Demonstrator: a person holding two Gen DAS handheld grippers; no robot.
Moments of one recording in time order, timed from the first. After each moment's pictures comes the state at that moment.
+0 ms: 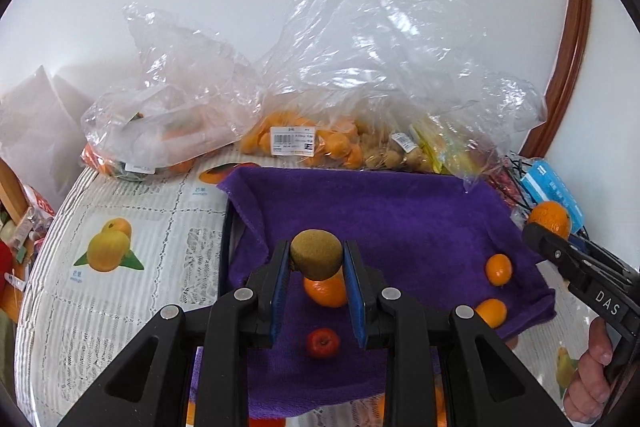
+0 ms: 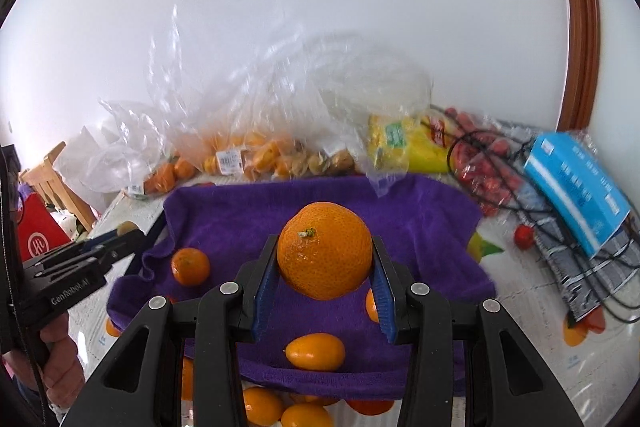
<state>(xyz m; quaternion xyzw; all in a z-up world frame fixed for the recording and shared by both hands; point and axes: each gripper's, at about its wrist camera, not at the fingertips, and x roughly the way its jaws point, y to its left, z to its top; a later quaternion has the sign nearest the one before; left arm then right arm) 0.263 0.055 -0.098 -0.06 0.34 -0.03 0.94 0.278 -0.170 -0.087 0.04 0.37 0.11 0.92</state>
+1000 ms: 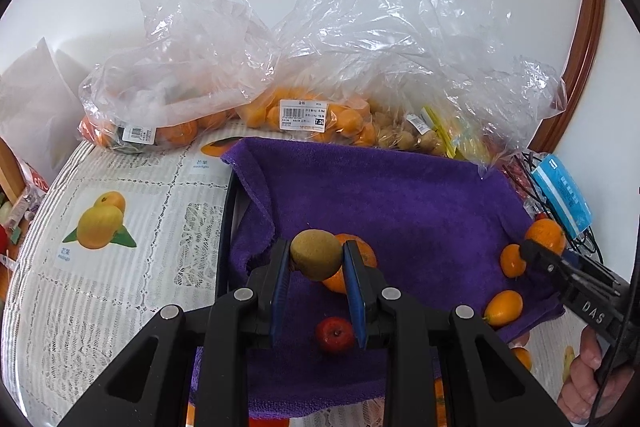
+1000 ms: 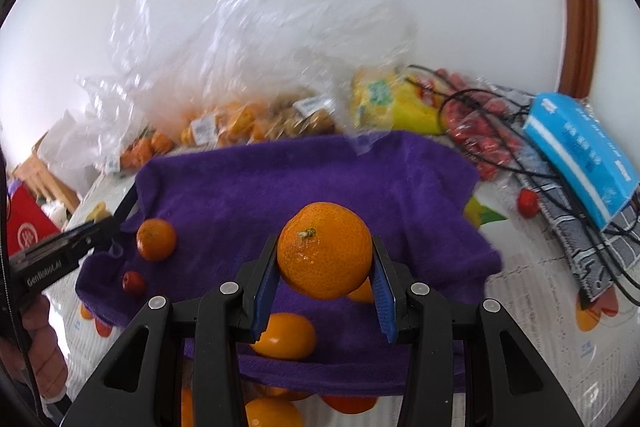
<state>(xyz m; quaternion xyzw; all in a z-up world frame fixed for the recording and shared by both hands) 0.270 0.060 -0.120 -0.08 0.36 -0.03 0.93 0.285 -0.177 -0.122 0.03 0.40 0.11 0.91</state>
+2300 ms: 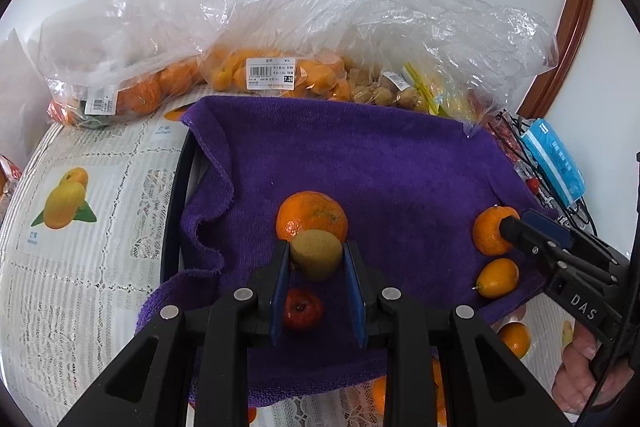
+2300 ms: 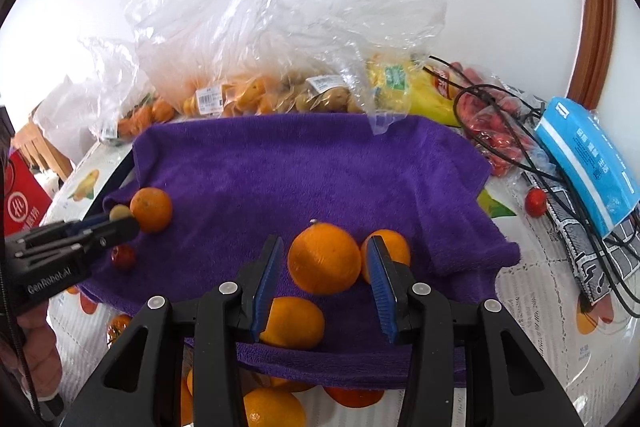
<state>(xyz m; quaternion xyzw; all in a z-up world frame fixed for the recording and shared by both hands) 0.276 0.039 -0.143 -0.07 0.41 -0.06 0.91 0.284 -0.168 -0.131 -0.01 0.42 0.10 0.90</state>
